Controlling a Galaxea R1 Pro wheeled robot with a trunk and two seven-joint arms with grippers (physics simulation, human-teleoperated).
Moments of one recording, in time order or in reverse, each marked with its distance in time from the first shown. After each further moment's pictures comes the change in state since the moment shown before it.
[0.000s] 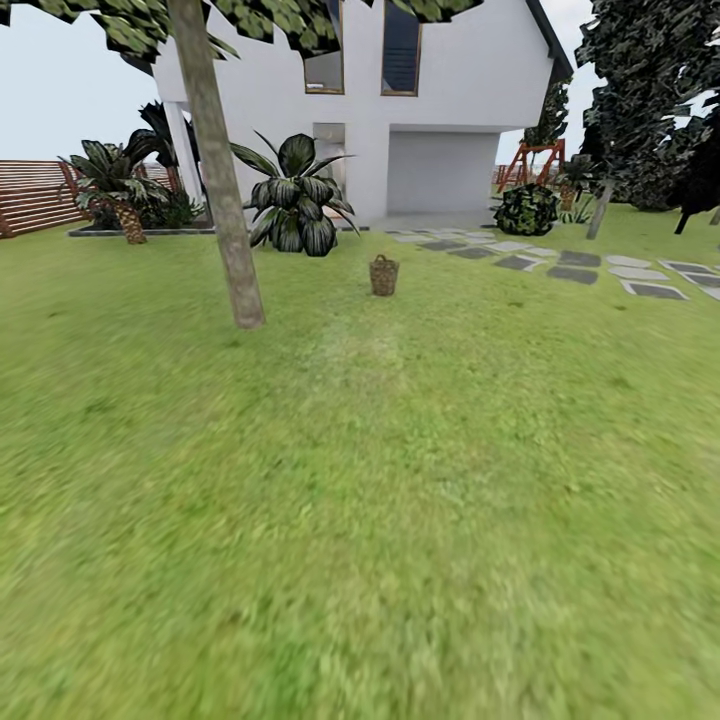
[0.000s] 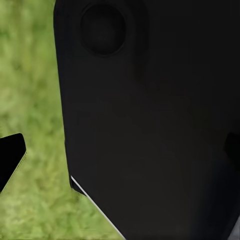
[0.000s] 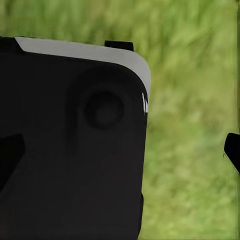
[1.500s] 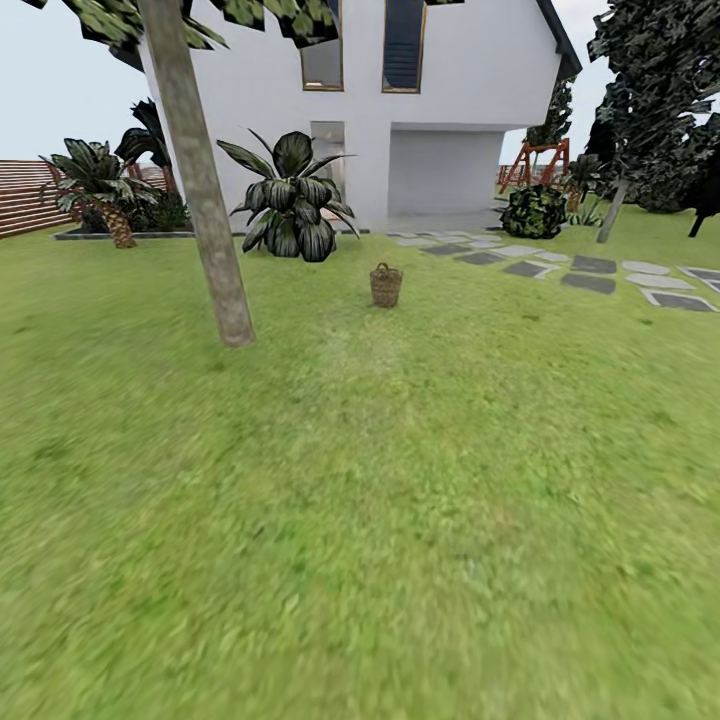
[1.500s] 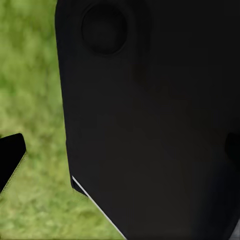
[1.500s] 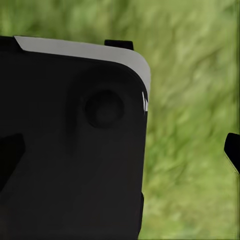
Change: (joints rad) left arm 0.000 0.001 -0.001 0.000 0.000 -0.001 0.001; right arm 0.000 0.000 -0.001 0.002 -0.001 0.000 0.000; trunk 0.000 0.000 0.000
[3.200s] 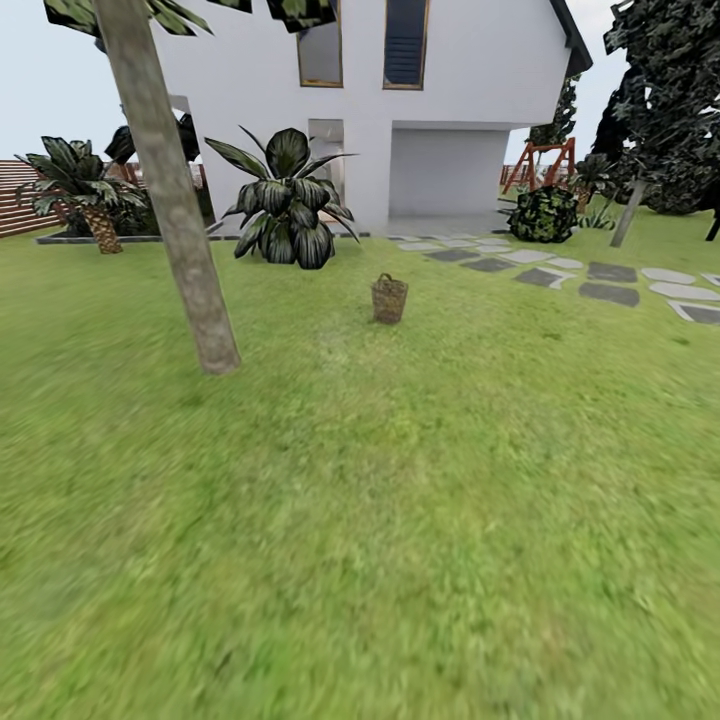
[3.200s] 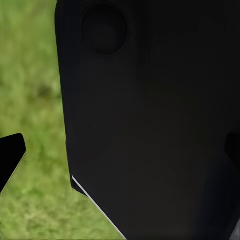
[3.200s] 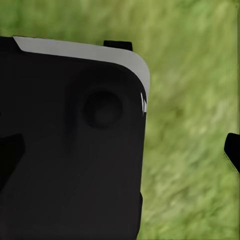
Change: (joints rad) left arm 0.000 0.000 0.000 0.000 0.000 0.000 0.000; right arm 0.000 -0.002 0.001 -0.002 0.001 0.000 0.000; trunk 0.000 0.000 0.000
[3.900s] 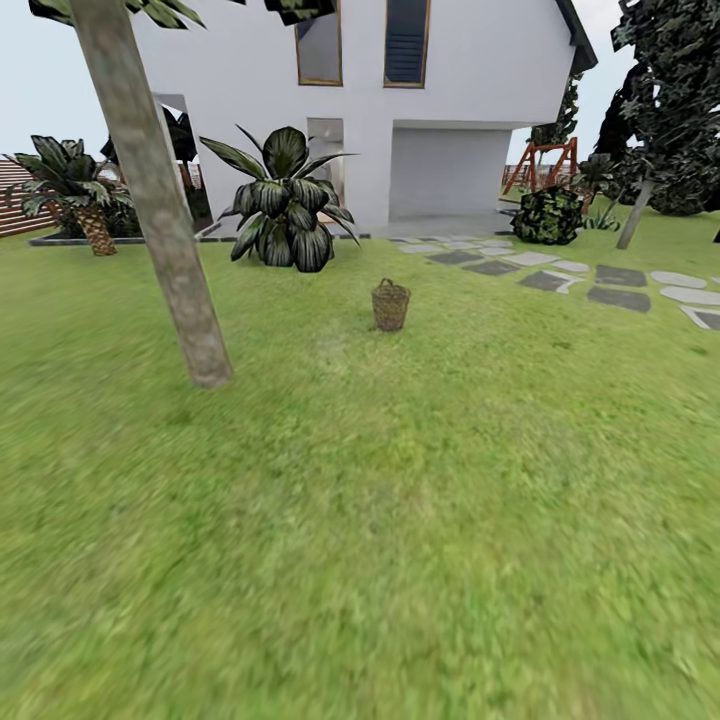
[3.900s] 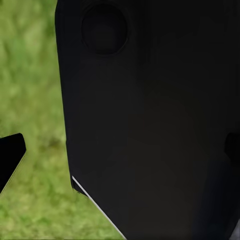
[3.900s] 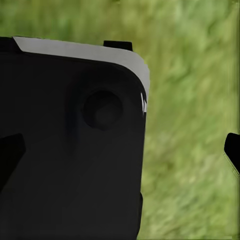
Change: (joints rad) left arm 0.000 0.000 0.000 0.000 0.000 0.000 0.000; right arm 0.000 0.000 0.000 0.000 -0.001 0.000 0.000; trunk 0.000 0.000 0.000
